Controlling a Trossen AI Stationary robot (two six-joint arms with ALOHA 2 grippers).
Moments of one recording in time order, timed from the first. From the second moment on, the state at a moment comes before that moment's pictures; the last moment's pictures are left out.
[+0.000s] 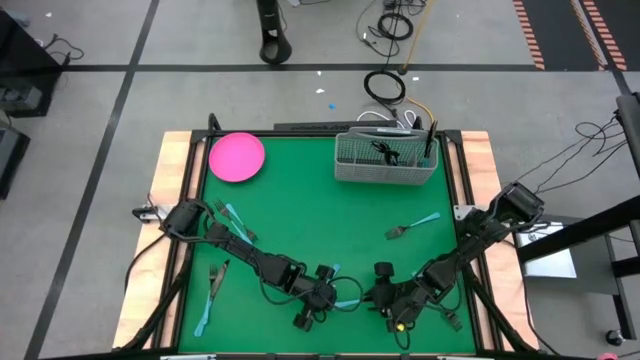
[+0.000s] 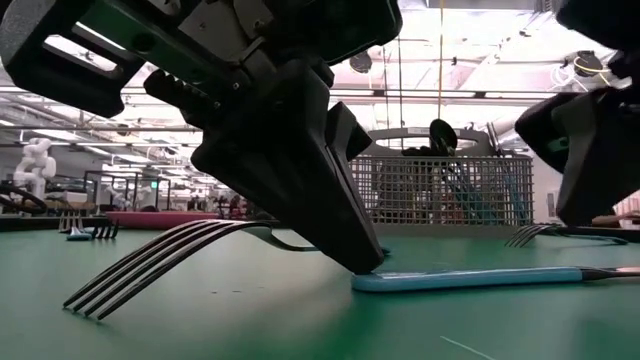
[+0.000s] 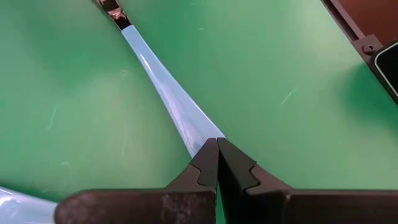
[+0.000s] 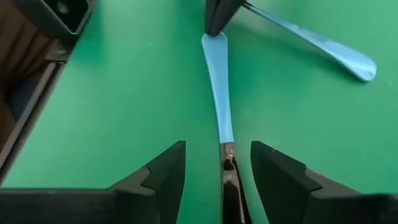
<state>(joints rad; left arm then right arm) -0.45 2.14 1.32 -0.13 0.08 -0.05 0.74 1.72 0.76 0.12 0.37 0.54</state>
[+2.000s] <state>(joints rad) -0.53 2.06 1.33 -0.17 -0.21 0.08 0.73 1.76 0.76 0.15 0.36 0.54</state>
